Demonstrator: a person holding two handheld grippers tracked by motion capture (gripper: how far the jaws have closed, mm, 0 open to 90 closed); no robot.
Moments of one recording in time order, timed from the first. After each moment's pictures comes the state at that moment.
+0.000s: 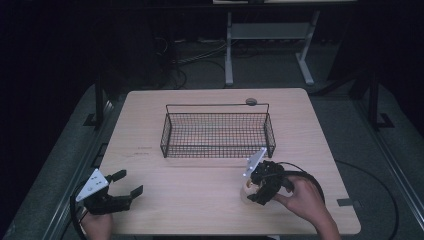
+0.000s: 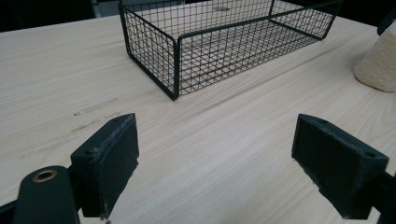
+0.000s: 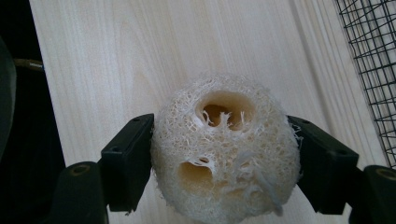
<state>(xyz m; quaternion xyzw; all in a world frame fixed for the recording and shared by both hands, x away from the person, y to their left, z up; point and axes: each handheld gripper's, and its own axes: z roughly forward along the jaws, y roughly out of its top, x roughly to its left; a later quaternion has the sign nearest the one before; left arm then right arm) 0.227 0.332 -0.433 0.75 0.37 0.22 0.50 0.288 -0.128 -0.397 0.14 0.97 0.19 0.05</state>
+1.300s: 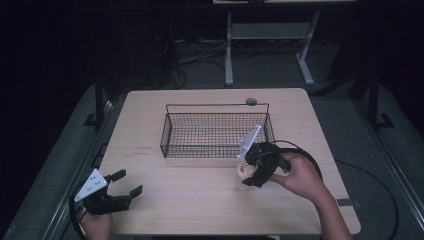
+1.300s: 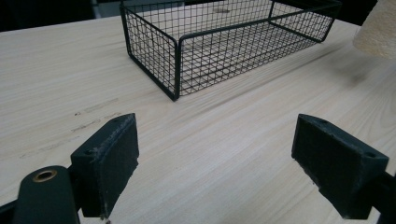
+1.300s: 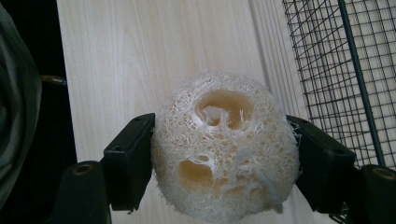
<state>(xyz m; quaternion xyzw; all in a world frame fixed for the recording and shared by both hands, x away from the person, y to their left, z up) 0.227 0.334 -0.433 0.75 0.37 0.22 0.50 0.316 -0.112 -0.346 0.10 0.97 0.20 0.03</state>
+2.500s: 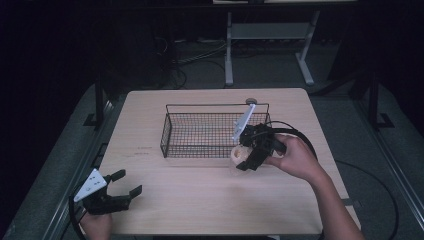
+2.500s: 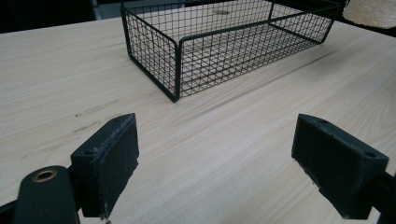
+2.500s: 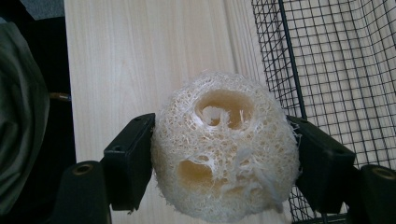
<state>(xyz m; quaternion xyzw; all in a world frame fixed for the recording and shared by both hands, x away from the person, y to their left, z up) 0.227 0.334 -0.432 0.75 0.37 0.22 0.50 0.343 -0.100 -0.311 0.09 0.97 0.21 0.02</state>
